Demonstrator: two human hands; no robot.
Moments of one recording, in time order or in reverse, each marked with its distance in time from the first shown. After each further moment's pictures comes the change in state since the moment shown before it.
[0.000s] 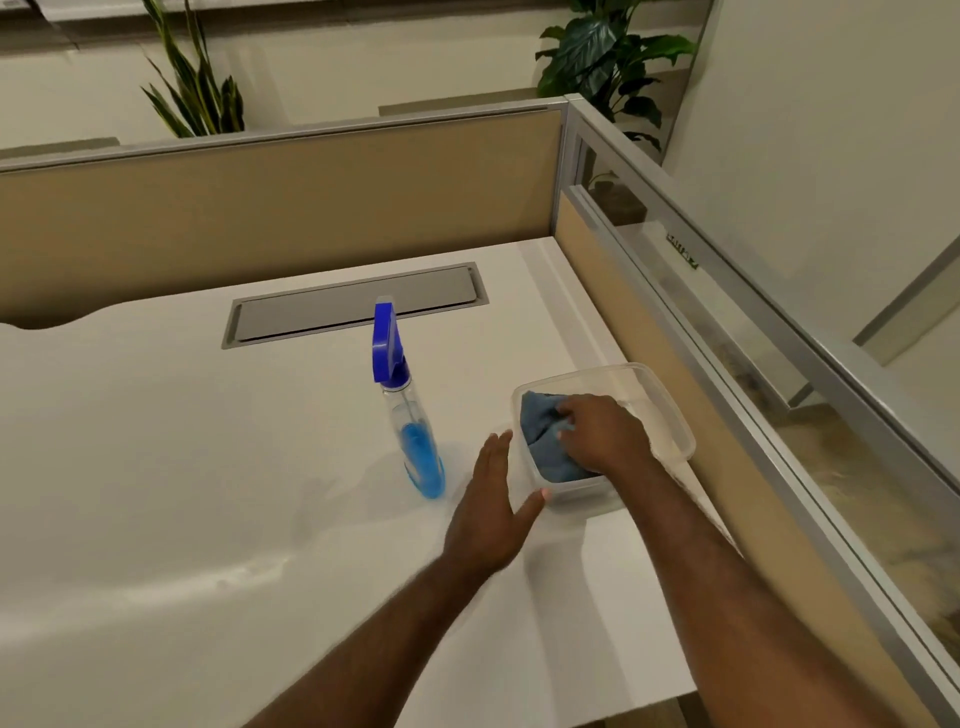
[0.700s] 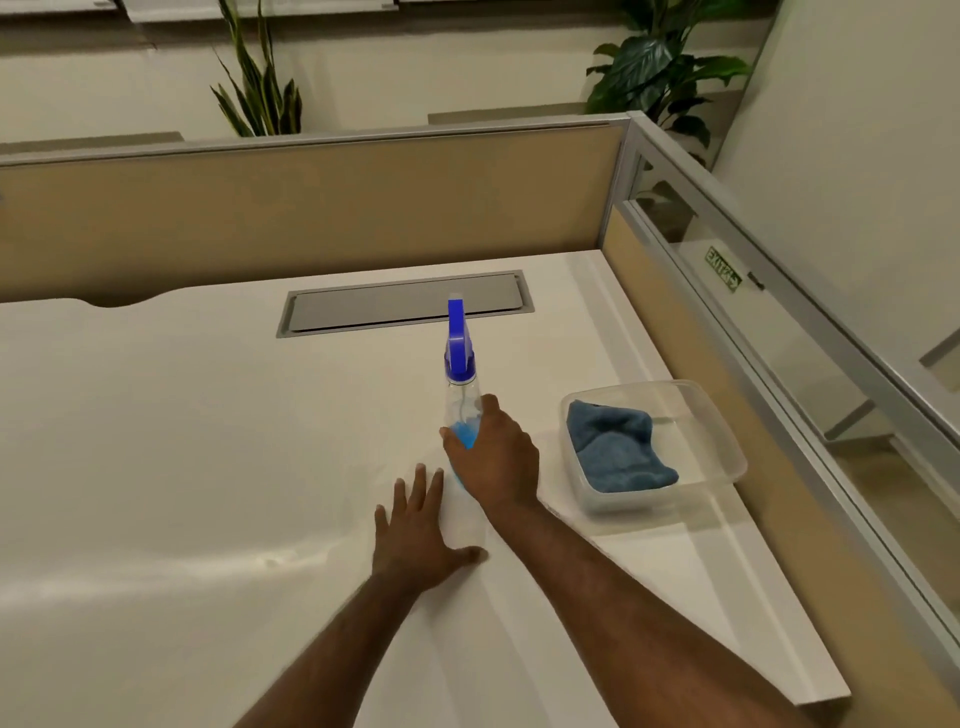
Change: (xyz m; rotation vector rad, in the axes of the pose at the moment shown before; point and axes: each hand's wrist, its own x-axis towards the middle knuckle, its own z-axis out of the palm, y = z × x) left_hand -0.026 -0.116 -0.067 0.490 -0.055 -0.306; right_hand -0.032 -0.151 0.085 0.367 0.265 -0.144
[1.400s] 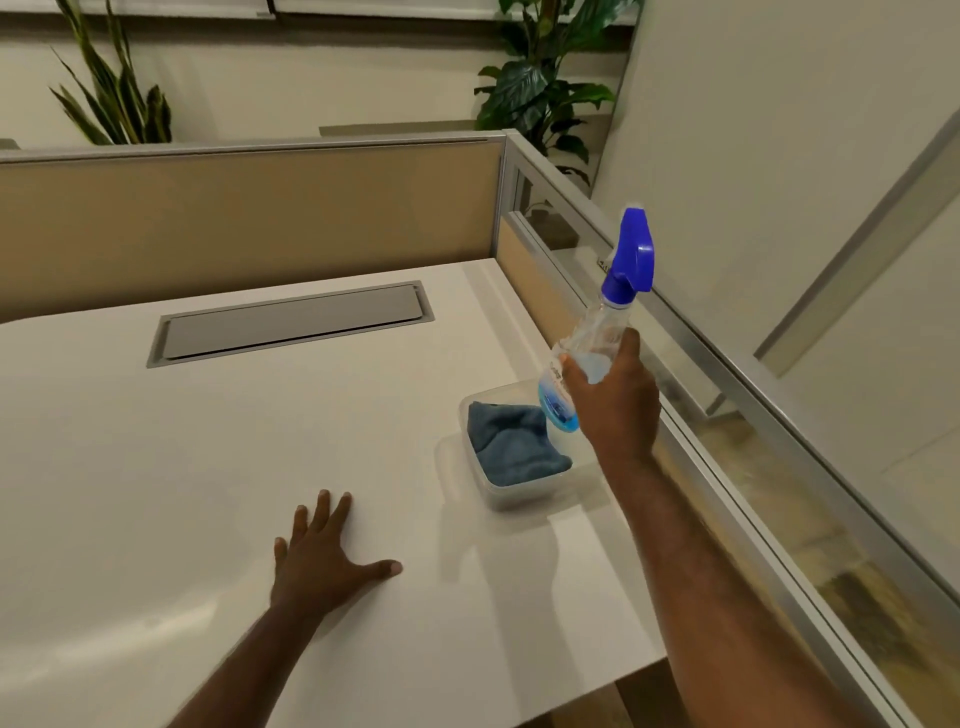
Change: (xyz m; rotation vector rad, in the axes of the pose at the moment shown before) left_hand 0.003 -0.005 0.005 -0.046 0.056 0.029; right_hand 0.022 0.113 -0.189 -0.011 0.601 0.053
